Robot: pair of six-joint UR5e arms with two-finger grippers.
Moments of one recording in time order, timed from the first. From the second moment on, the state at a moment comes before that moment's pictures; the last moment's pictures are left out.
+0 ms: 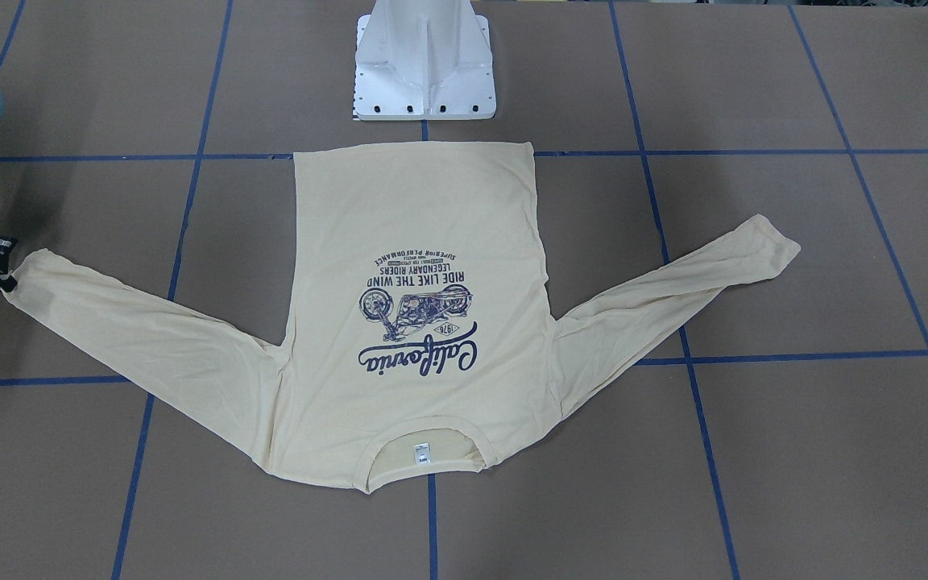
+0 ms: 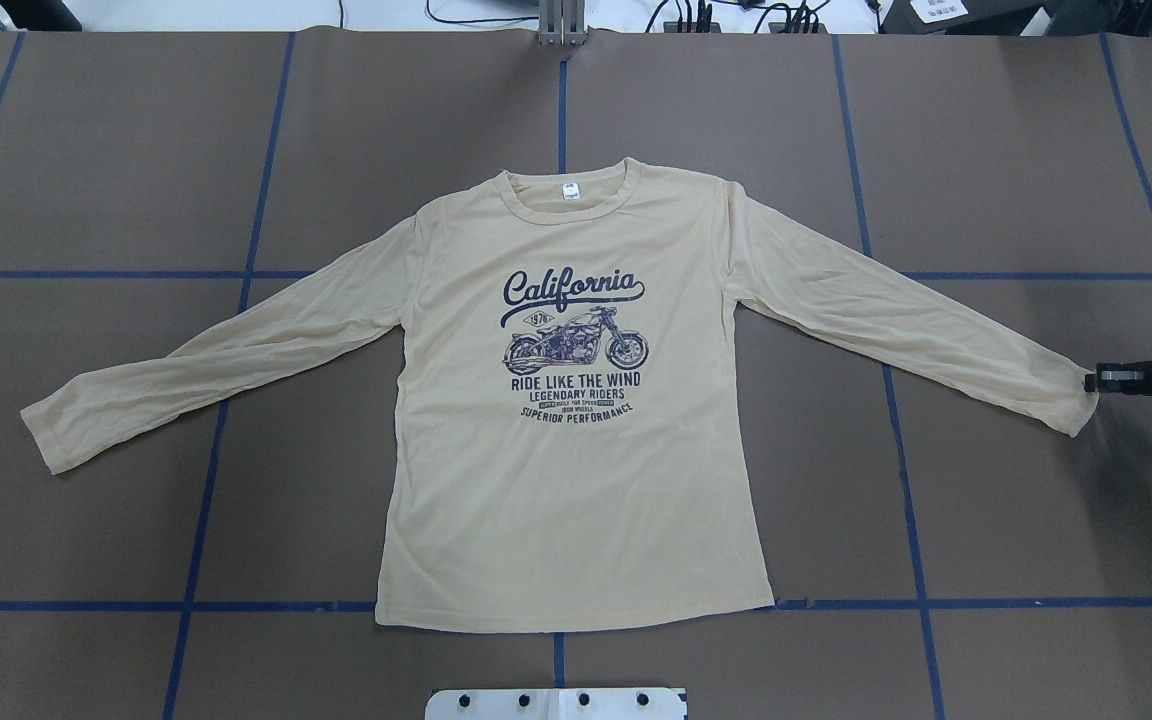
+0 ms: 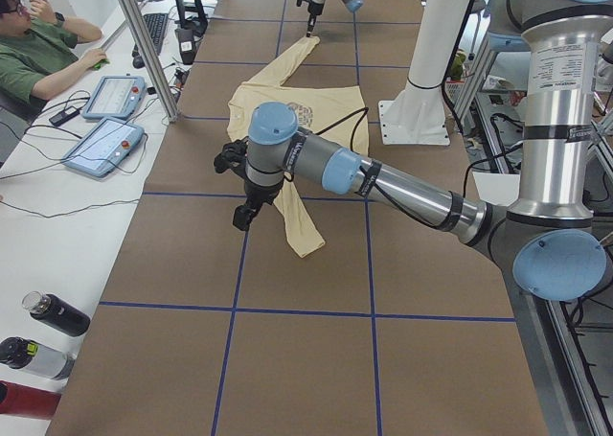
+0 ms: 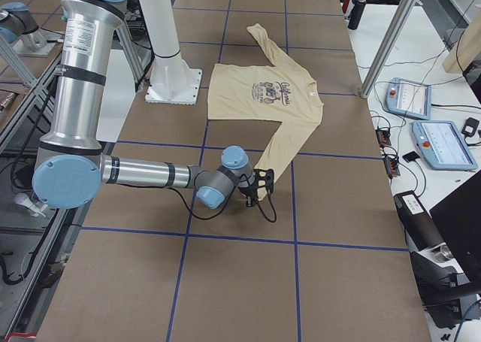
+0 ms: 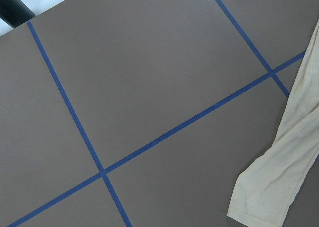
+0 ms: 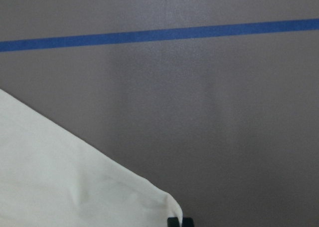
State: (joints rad) left arm -1.51 -1.55 -1.96 -1.61 -2.36 0.20; right arm 0.92 -1.77 1.55 -0.59 1.97 0.99
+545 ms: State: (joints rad) left arm -1.51 -1.55 -1.96 -1.61 -2.36 0.20; right arm 0.93 -1.76 1.66 -0.60 2.00 1.00
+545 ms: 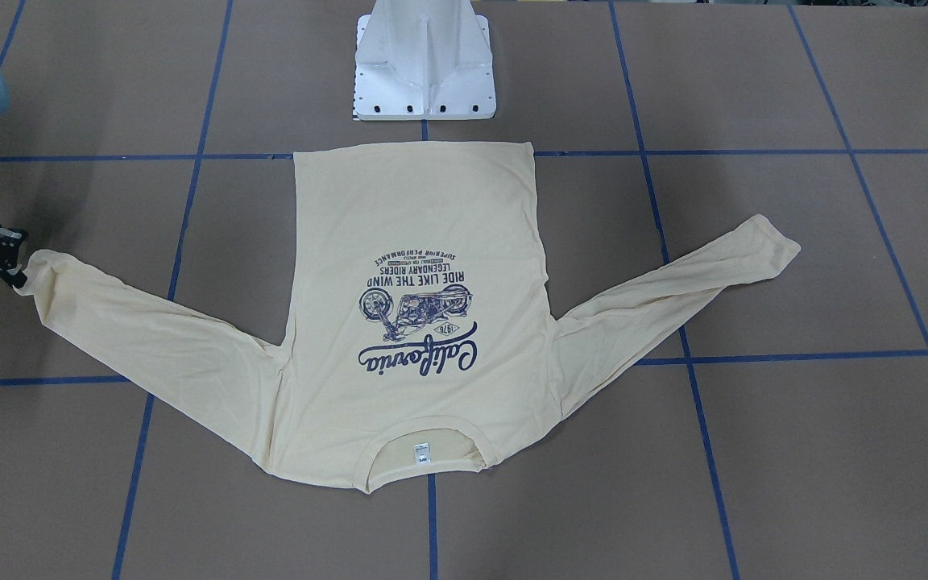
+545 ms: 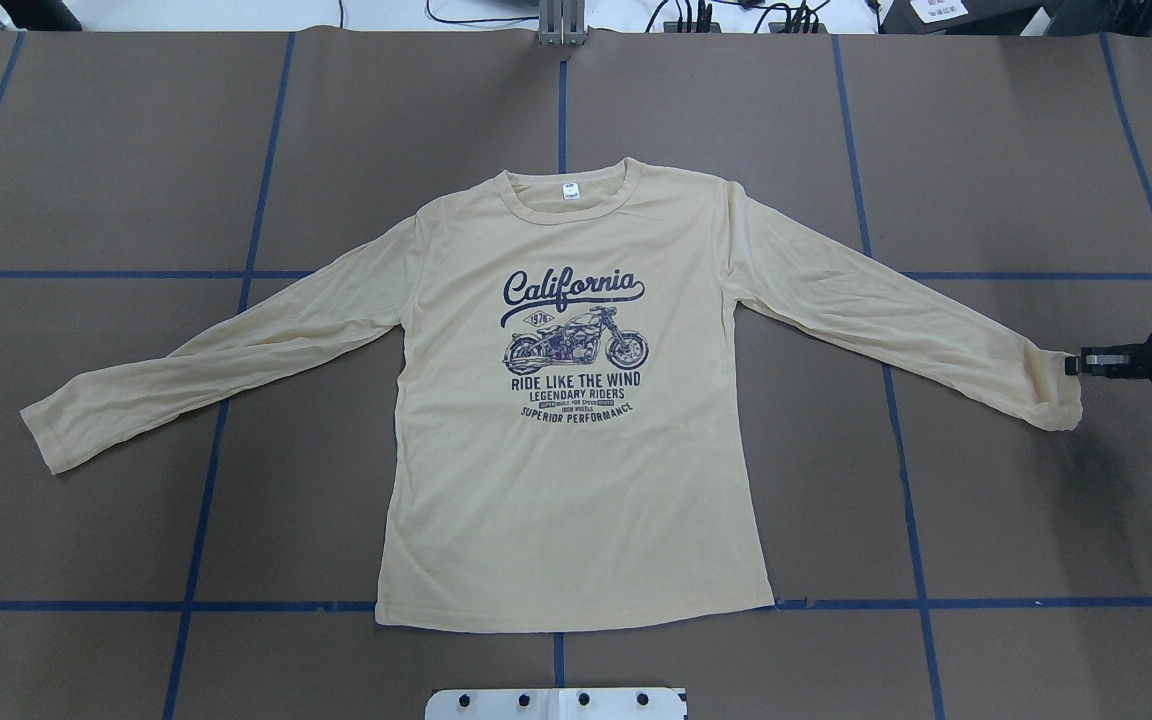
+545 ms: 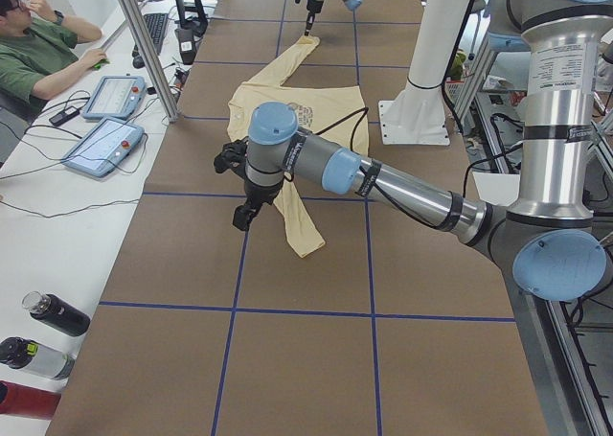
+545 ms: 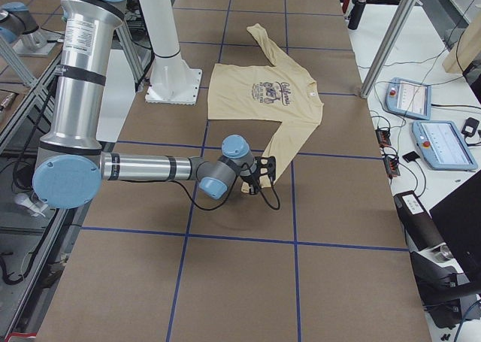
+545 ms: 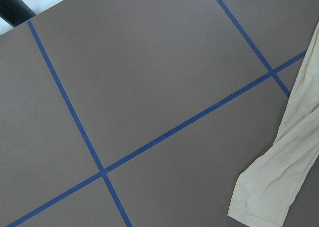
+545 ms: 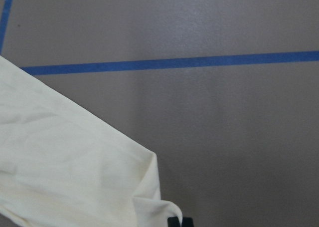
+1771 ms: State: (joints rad) left arm -1.51 -1.55 -1.96 -1.61 -2.36 0.20; right arm 0.84 -1.02 1.75 -1.29 1.83 1.32
